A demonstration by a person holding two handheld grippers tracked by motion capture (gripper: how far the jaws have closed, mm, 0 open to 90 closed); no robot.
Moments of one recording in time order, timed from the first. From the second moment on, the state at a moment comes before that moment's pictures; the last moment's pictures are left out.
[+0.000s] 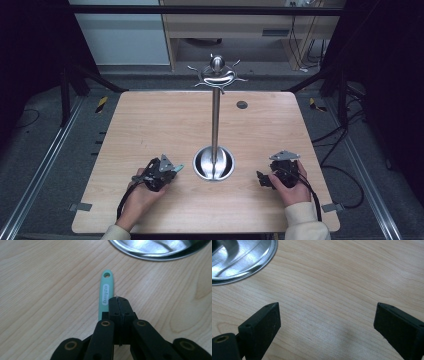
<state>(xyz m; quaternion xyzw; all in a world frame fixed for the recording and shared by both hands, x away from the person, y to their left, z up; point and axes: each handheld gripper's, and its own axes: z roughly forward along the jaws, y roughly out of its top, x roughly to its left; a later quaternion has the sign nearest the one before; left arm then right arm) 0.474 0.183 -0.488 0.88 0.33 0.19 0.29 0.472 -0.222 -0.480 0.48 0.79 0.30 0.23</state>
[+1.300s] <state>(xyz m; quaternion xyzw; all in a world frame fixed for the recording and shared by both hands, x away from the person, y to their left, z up) 0.482 0.202 -0.446 0.93 0.36 0.09 0.09 0.471 -0.222 -0.479 0.48 0.79 0.30 0.23</state>
